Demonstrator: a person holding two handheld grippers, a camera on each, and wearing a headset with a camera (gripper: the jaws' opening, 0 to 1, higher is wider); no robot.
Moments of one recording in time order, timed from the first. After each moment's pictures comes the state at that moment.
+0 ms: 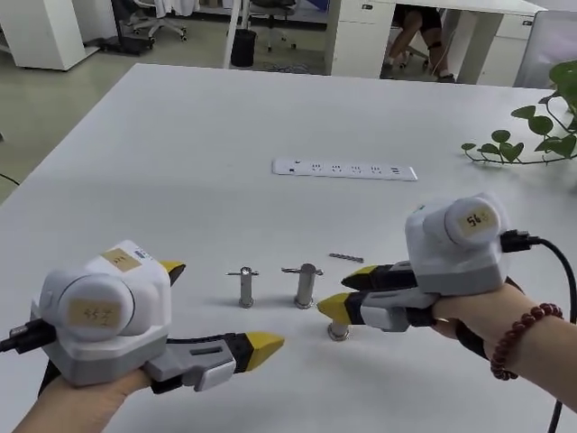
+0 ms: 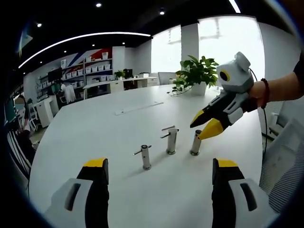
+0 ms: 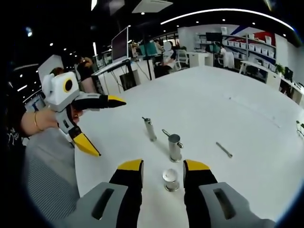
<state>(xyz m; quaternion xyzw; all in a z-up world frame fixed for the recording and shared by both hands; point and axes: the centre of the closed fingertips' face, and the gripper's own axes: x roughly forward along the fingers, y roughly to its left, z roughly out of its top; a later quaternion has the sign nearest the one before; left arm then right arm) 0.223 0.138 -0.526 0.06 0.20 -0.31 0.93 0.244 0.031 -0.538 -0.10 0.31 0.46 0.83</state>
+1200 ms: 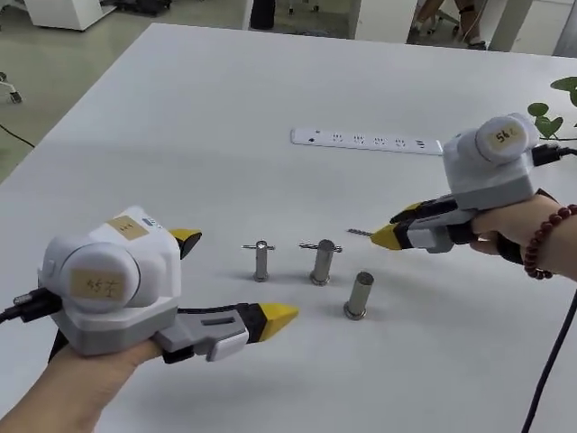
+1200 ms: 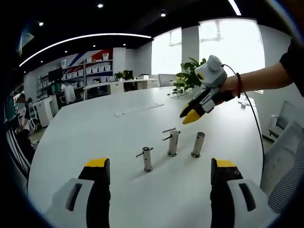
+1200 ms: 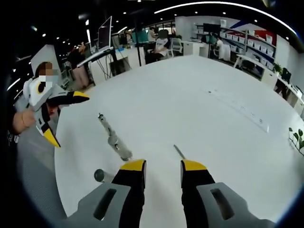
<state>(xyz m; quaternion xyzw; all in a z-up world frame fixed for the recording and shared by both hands) 0.228 0.139 -0.526 0.05 0.20 -0.31 0.93 0.323 -0.012 -0.554 -0.15 0.36 0.42 0.82</state>
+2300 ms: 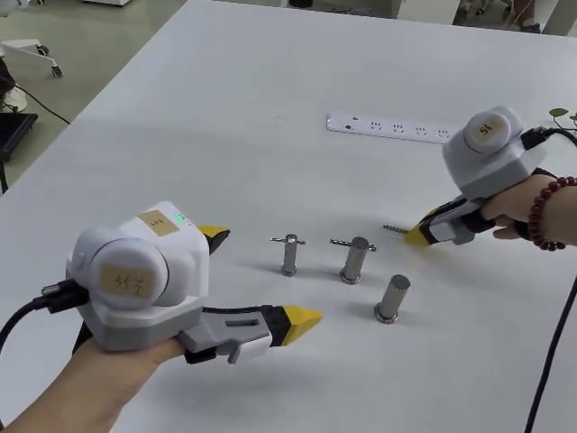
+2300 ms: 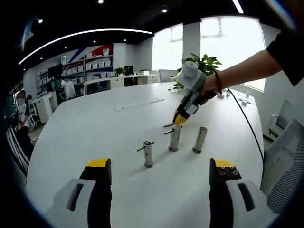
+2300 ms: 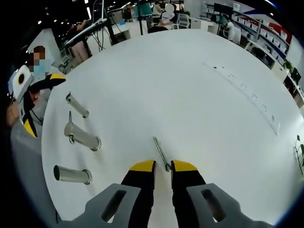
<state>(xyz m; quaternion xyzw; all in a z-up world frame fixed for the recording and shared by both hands) 0.229 0.141 -0.535 0.05 0.21 -0.31 0.92 0.363 -0.022 -0.608 -0.23 0.45 0.42 0.76</state>
